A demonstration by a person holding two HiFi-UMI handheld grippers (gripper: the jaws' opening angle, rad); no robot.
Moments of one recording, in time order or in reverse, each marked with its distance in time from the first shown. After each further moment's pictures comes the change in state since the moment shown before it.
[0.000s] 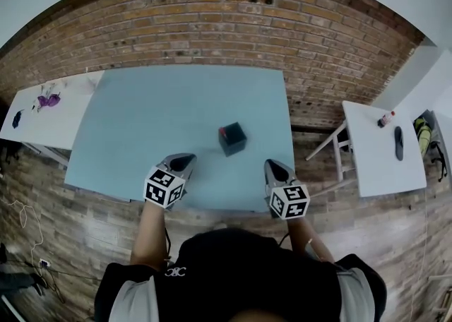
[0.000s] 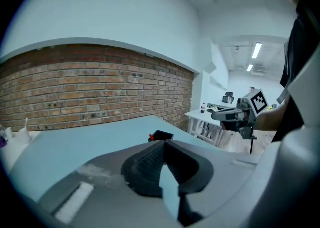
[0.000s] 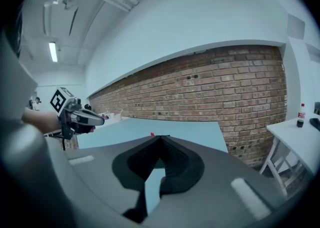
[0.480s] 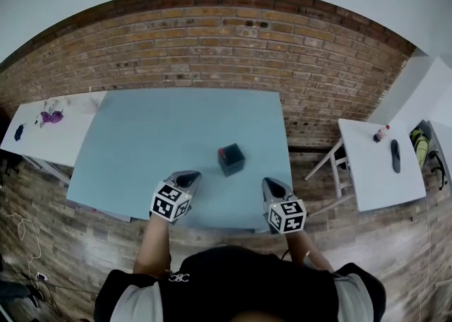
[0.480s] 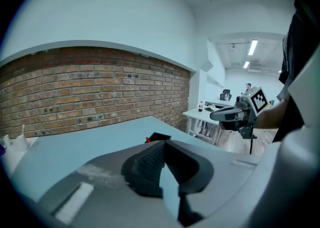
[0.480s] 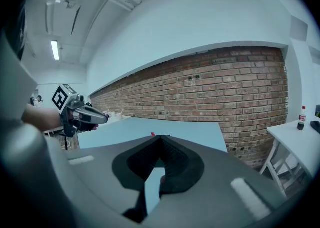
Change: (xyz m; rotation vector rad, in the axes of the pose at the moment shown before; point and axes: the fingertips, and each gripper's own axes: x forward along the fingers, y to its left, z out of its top) left arm 0.012 -0.011 0.005 0.046 0.012 -0.017; right arm -0.002 0.001 -0.004 -0.015 0.009 0.010
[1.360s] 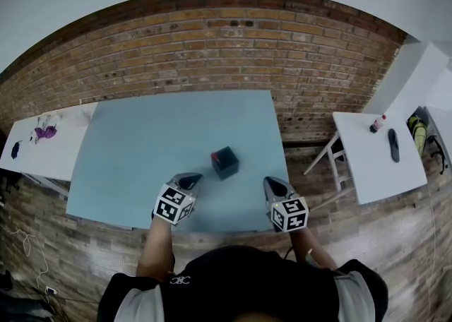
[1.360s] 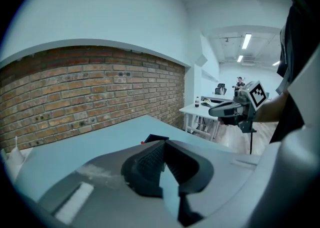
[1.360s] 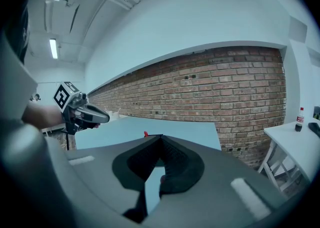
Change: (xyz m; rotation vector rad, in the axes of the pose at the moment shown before) left arm 0.030 -0.002 0.014 0.076 0.031 -0.041; right arm 0.004 -0.023 0.004 -0.008 0.002 -0.022
